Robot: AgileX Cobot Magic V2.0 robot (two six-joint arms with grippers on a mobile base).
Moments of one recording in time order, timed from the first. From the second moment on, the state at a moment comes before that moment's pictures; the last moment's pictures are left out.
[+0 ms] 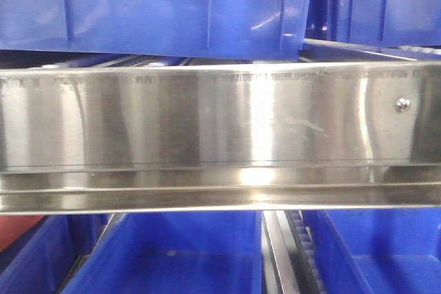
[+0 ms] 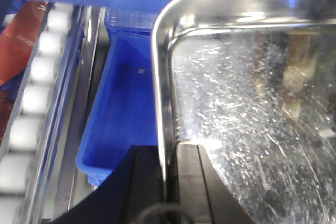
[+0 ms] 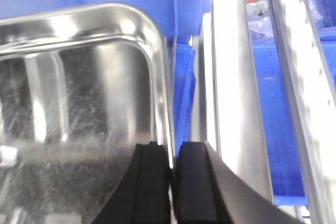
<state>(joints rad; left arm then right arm) -0.92 1.25 -1.18 0.68 1.05 -1.15 0.76 1.28 -1.24 -0.47 1.00 0.96</state>
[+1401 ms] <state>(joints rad) -1.18 1.19 -1.12 0.85 1.18 -1.35 0.91 1.12 -1.05 -0.57 1.02 1.11</state>
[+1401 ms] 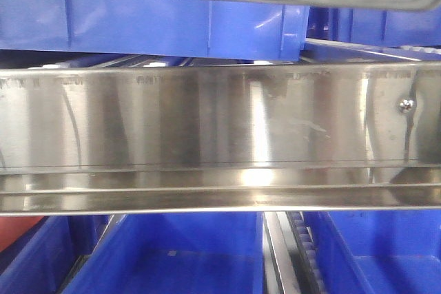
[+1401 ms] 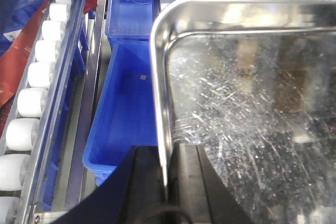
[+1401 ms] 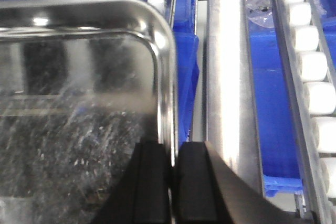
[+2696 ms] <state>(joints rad) -1.15 1.19 -1.11 0.85 1.16 -1.35 0.91 1.12 -1.05 -0.58 0.98 1.11</state>
